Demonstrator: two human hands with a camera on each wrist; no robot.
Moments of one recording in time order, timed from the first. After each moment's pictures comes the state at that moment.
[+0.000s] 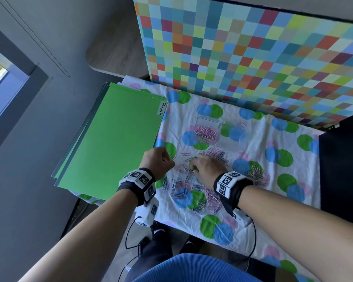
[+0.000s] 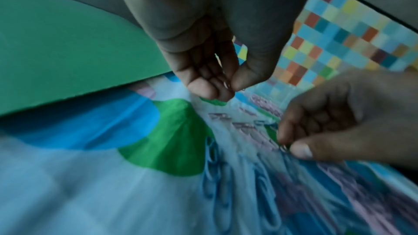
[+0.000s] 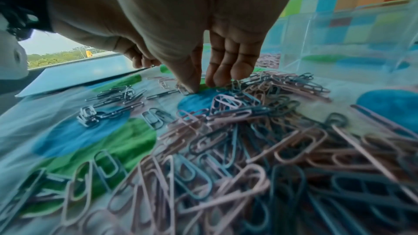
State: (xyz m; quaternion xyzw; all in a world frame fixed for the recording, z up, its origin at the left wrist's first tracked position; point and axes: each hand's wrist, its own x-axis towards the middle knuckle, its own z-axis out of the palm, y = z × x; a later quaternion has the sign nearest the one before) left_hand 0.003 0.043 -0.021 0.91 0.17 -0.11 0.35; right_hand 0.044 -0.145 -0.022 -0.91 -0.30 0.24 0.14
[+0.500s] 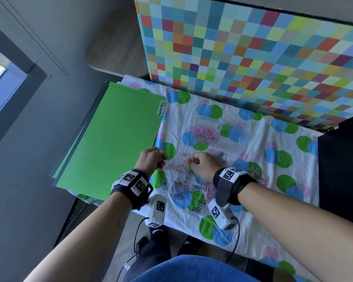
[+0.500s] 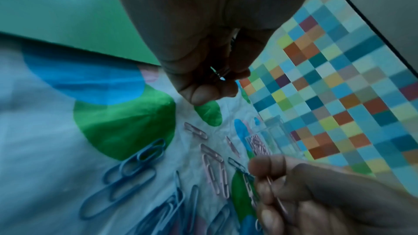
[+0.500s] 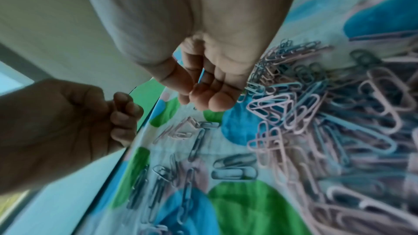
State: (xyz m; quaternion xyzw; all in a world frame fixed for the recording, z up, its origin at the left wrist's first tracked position) left_hand 0.003 0.047 -0.020 0.64 0.34 -0.10 0.68; right_hand 0.053 -0.134 -0.022 -0.88 -0.10 0.33 0.32
